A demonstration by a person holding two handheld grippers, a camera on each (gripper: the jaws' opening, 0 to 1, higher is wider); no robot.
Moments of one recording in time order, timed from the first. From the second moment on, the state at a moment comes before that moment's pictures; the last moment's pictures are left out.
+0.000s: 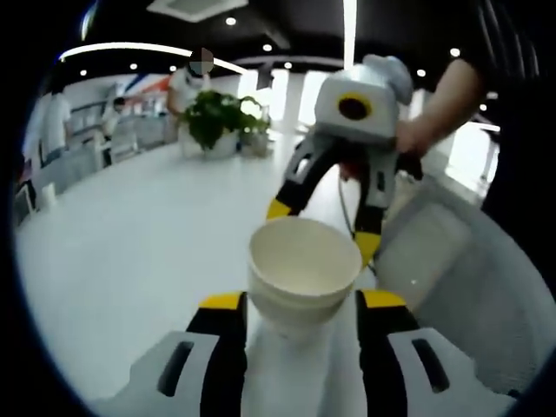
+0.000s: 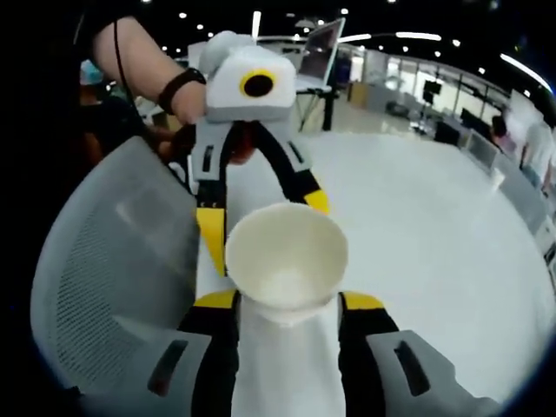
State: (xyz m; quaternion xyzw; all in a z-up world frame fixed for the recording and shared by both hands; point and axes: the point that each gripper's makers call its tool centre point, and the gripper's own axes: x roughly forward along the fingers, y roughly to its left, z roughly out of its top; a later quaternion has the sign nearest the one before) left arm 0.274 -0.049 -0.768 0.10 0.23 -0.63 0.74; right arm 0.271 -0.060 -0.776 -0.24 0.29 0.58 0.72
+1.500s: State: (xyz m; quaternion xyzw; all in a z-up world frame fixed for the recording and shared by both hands) left arm 0.398 -0.068 -0.746 0.13 0.17 -0.63 0.75; right arm 0.394 -0.077 -0.753 -0.25 0.27 0.51 0.78
